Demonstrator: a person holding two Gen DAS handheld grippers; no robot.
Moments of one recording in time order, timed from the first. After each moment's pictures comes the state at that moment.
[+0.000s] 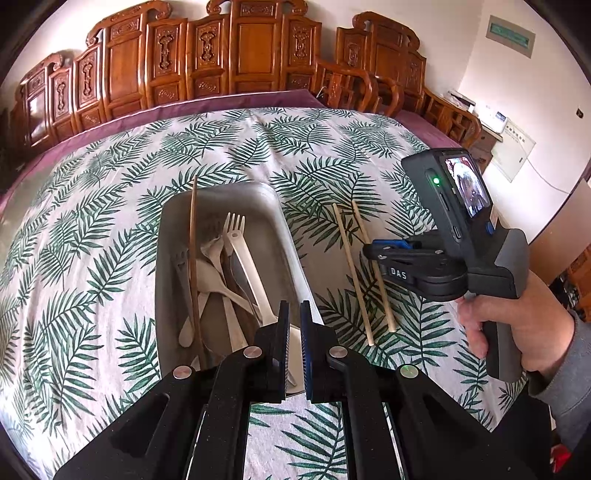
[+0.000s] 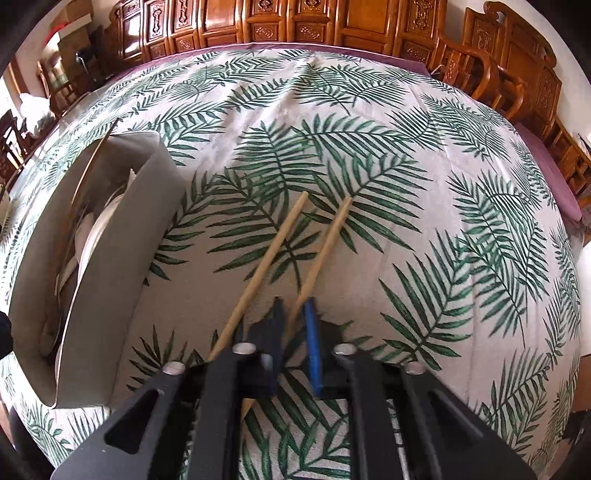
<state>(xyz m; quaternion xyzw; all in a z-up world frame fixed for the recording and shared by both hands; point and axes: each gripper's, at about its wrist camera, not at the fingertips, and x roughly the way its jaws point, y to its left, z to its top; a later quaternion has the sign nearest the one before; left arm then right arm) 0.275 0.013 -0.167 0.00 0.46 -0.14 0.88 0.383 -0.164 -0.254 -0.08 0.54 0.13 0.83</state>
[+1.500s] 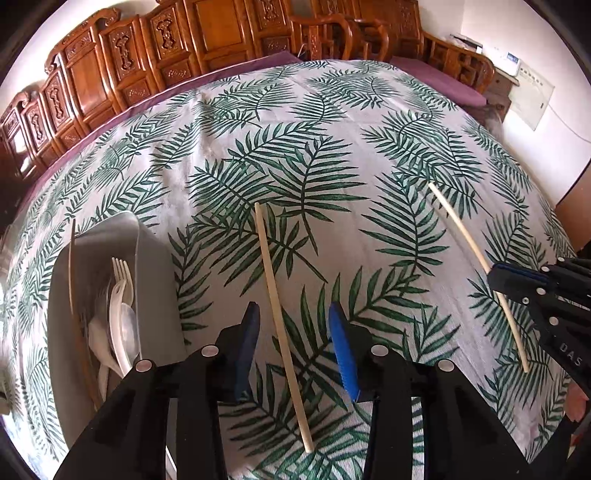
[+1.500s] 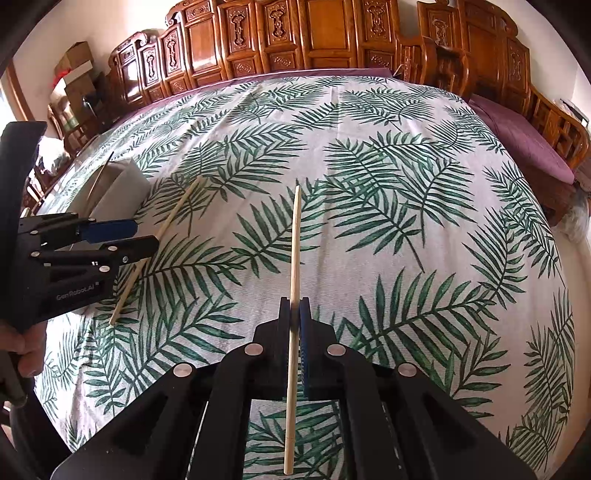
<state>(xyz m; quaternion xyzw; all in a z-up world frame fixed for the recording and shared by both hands) 0.351 -0.115 -0.224 0.10 0.51 -0.11 0.85 0.322 -0.310 -0.237 0.00 0.49 0.15 0.86</state>
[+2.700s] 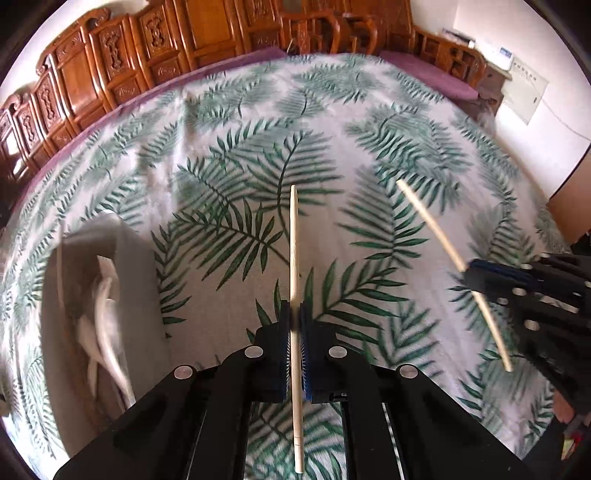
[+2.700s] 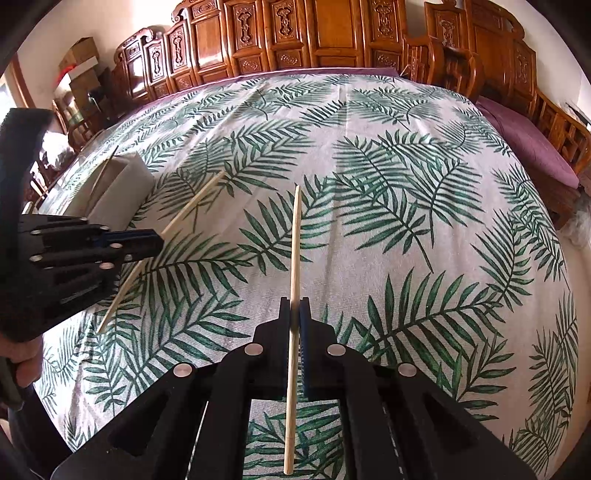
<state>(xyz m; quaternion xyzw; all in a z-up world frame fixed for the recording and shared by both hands) 0.338 -0.128 -0.215 0.10 0.51 -0.13 0.84 0.320 -0.300 -0.236 -0.01 0.48 0.16 0.86</state>
